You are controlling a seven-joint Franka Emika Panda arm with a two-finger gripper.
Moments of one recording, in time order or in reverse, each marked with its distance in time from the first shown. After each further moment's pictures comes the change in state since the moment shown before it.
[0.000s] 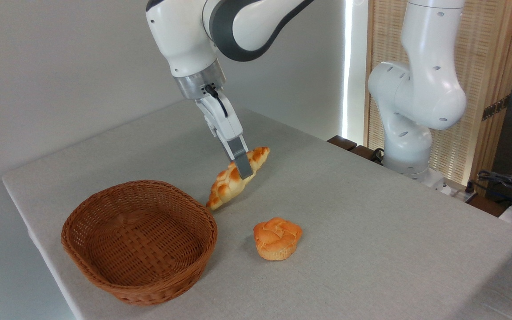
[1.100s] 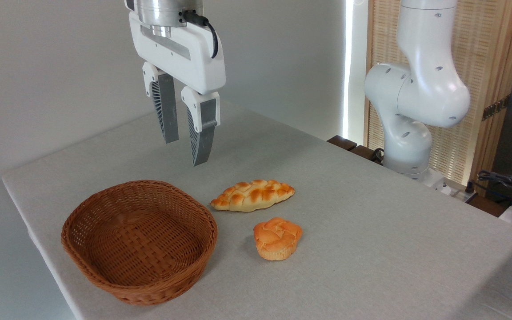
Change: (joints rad) arm 0.184 0.099 0.078 0.446 -0.075 -0.029 0.000
